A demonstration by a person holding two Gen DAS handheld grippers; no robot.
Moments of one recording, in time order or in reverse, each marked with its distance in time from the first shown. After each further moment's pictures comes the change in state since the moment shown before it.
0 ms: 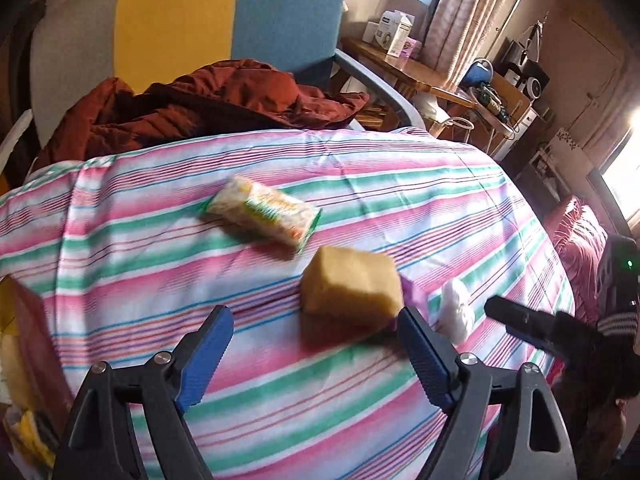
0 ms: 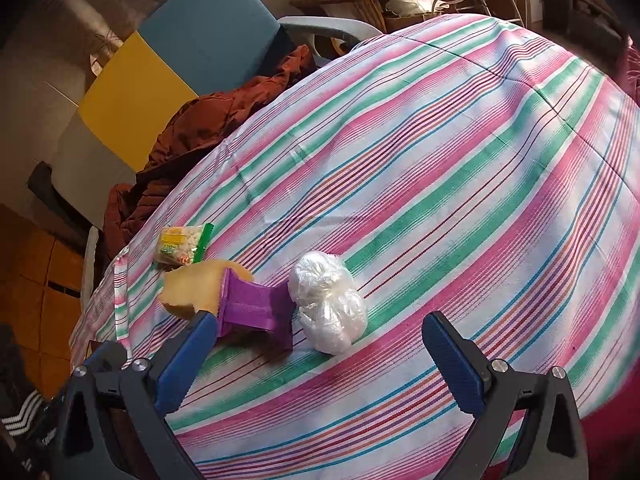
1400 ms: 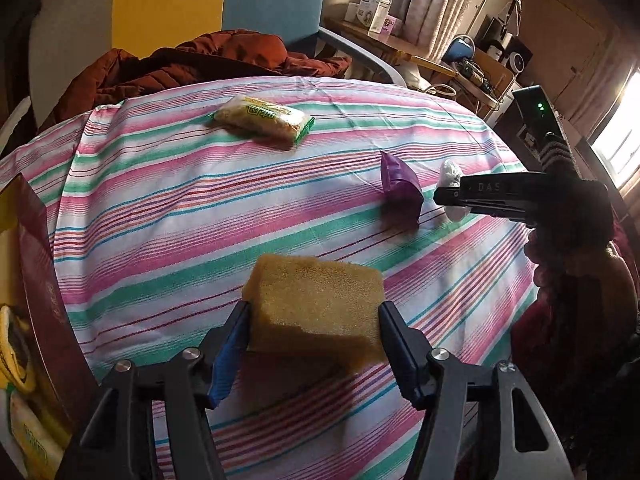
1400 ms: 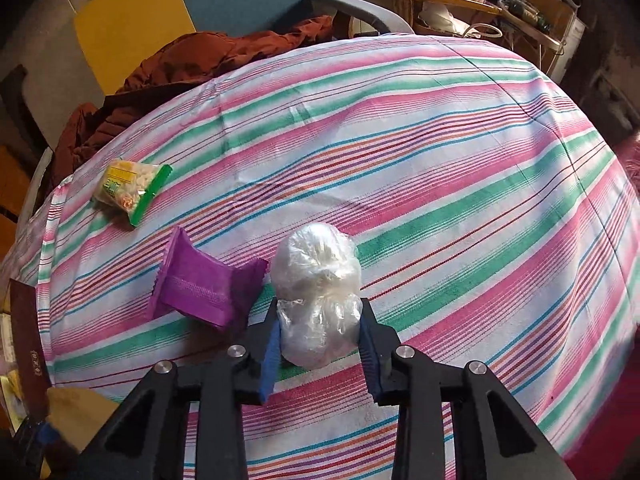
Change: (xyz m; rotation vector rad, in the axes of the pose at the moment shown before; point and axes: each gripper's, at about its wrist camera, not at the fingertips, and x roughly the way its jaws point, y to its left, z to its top) left arm -0.021 0.012 -0.103 0.045 0.045 -0.018; right arm 0.049 0.026 -0.006 -0.248 0.055 -0.226
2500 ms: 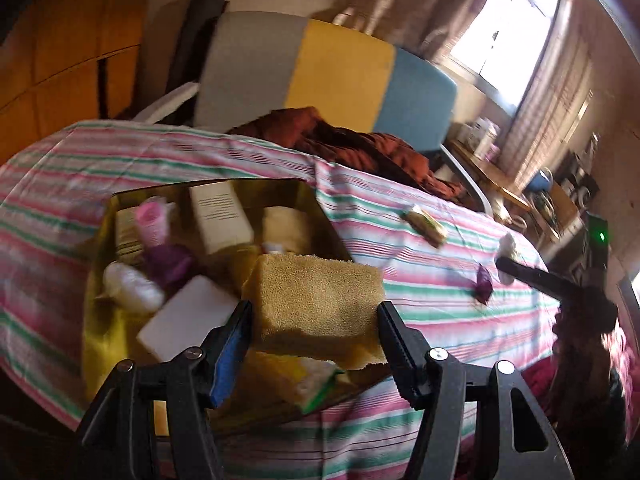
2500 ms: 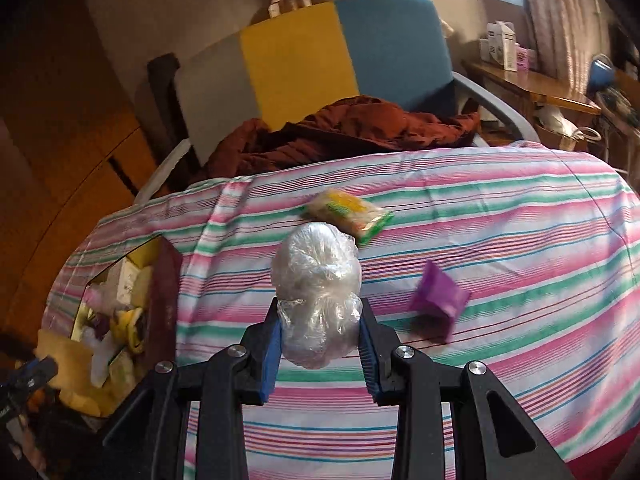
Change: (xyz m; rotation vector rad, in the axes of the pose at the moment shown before) left arm -0.207 0.152 -0.111 -0.390 -0.334 0.207; right arm -0.108 0.125 -0.060 -0.308 -0.240 0.344
